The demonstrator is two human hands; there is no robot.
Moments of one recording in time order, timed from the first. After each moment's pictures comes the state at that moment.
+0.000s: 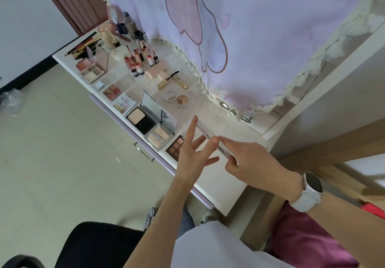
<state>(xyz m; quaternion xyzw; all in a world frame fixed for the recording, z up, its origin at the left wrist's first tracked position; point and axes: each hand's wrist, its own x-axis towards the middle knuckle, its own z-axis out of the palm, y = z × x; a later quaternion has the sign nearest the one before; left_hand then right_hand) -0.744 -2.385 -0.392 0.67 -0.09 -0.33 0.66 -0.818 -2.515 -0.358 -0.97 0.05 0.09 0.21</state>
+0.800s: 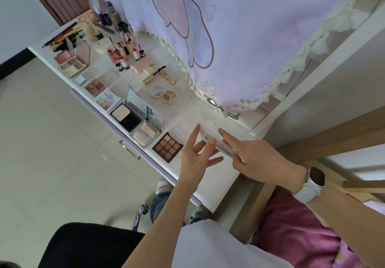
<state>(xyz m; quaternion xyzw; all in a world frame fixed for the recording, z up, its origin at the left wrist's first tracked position) -0.767 -2.413 -0.414 0.62 -0.04 -0.36 0.70 -0.837 -2.556 -0.377 -0.98 0.03 0.12 0.17</state>
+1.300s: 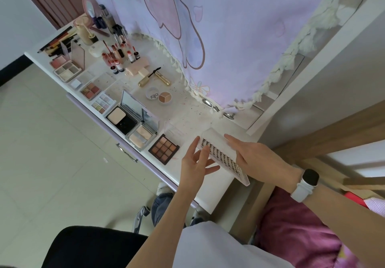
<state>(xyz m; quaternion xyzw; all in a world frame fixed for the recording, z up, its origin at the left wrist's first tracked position) -0.779 -2.420 -0.433 0.66 0.01 -0.37 0.65 -0.850 -2.574 -0.404 -0.97 0.08 0.12 0.20</state>
